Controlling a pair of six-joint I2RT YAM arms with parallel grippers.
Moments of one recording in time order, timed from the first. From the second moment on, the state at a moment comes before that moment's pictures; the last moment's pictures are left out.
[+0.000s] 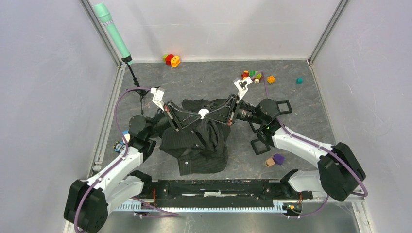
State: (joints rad) left arm -0.41 0.94 0.45 0.84 0.74 -1.00; right arm 0.64 1.29 0.70 0.86 -0.71 0.90
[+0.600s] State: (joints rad) left arm -0.41 0.93 0.44 0.85 0.70 -0.98; right arm 0.64 1.34 0.69 1.00 -0.70 0.99
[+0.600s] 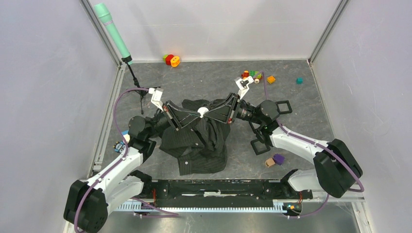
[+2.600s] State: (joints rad) left arm -0.50 0.94 0.50 0.41 0.44 -0.59; right arm 0.63 1.44 0.76 0.67 -0.75 0.82
